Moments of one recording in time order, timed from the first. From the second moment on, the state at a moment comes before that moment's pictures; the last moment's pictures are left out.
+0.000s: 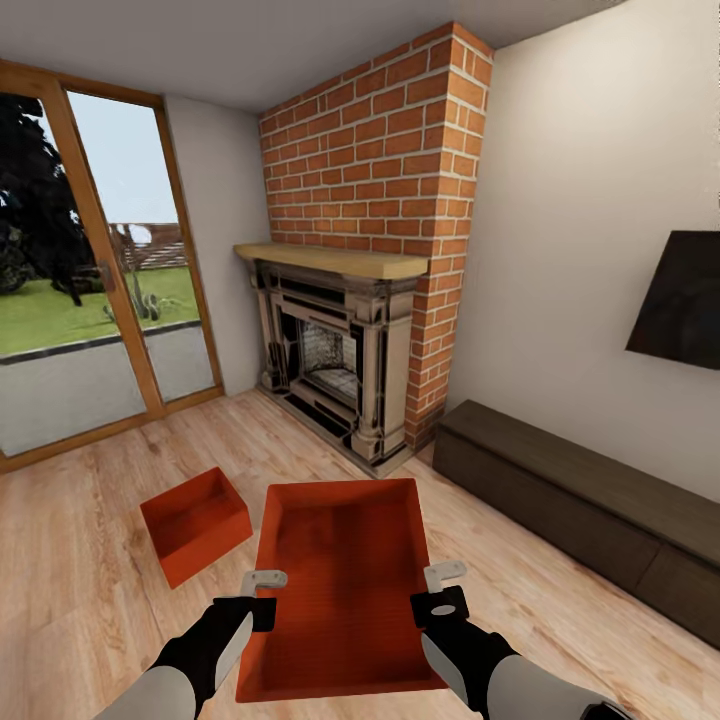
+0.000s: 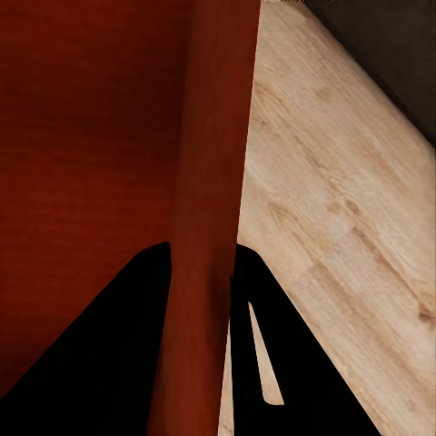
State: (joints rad) left arm -0.58 -0.06 0.01 -0.41 0.01 0.36 0.11; right arm -0.66 0.13 0.67 -0.23 -0.45 0.09 -0.38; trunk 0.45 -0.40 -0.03
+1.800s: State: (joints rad) left arm -0.58 -0.06 0.01 -0.41 0.01 0.36 0.11; right arm -0.66 0.13 0.67 -0.23 -0.45 0.09 -0.38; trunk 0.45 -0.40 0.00
